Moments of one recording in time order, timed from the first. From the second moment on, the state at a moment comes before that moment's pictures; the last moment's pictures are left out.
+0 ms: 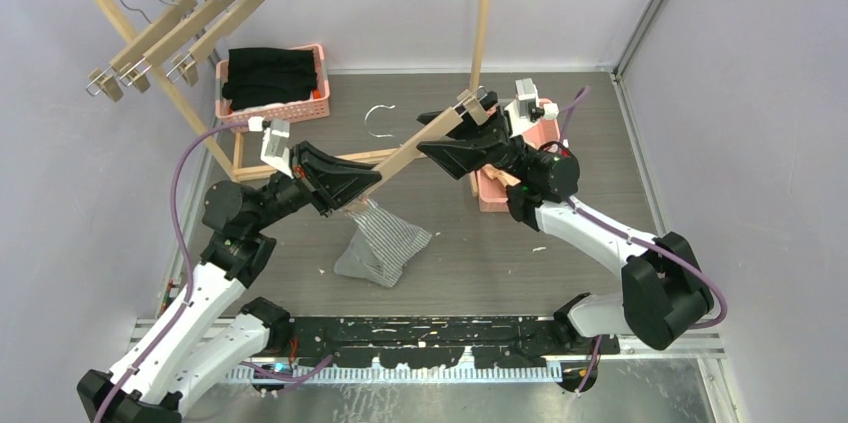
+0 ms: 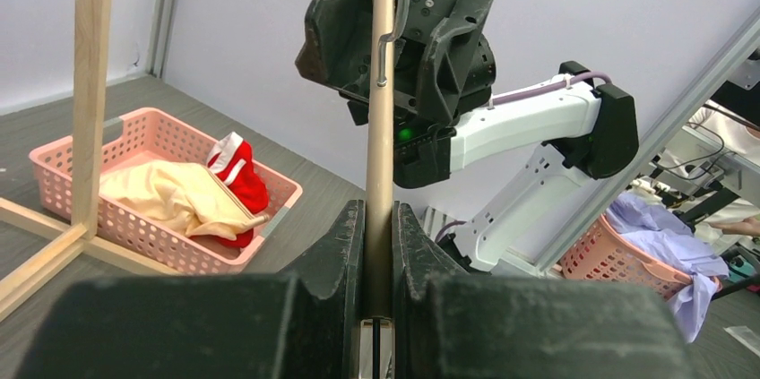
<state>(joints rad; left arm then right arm) -0.48 0.73 0.70 0.45 0.66 -0.70 0.57 1.33 0.81 1.45 -0.67 0.82</state>
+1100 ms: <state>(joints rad) -0.50 0.71 0.68 0.36 0.54 -0.58 0.62 1.25 0.82 1.29 -0.64 0.68</state>
